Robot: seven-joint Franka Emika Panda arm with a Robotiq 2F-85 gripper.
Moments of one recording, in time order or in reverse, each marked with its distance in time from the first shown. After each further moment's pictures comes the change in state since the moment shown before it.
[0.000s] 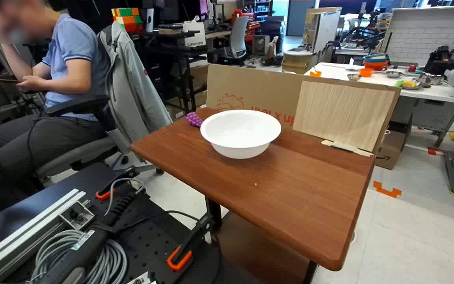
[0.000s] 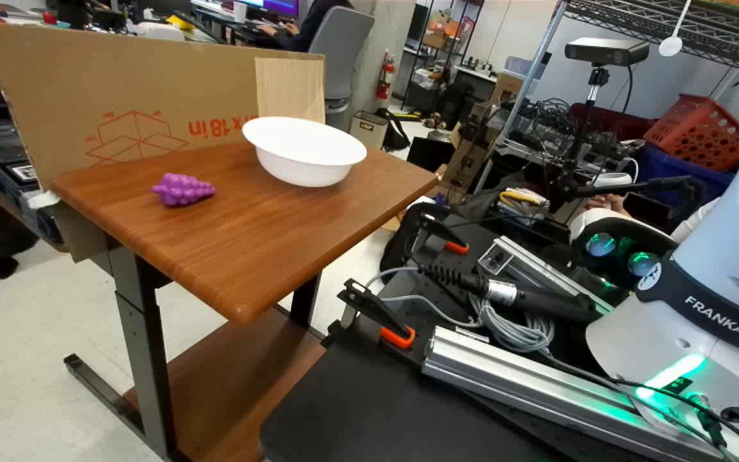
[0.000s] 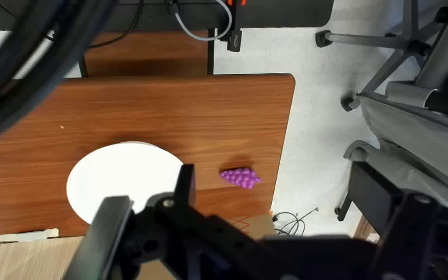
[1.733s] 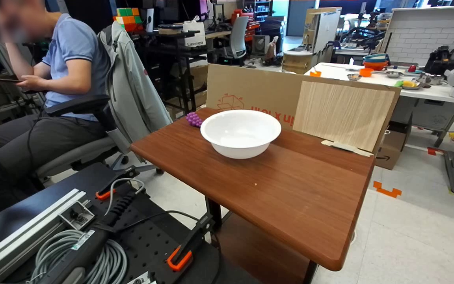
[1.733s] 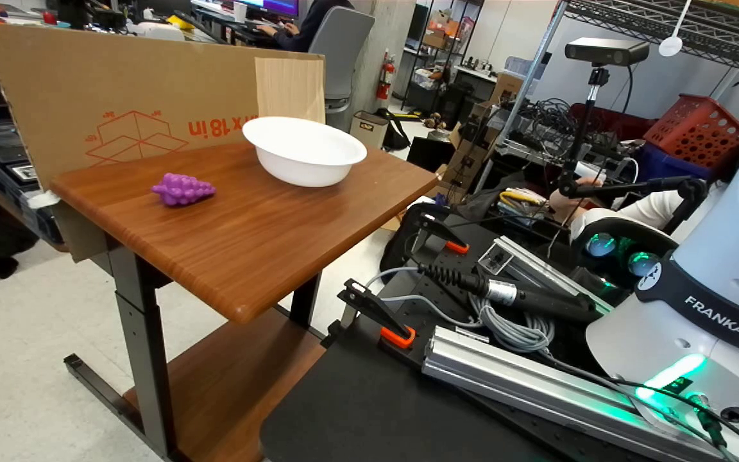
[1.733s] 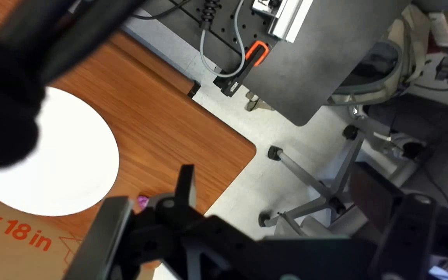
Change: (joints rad) arm 0.068 0.298 -0.040 0.255 -0.056 -0.215 -0.574
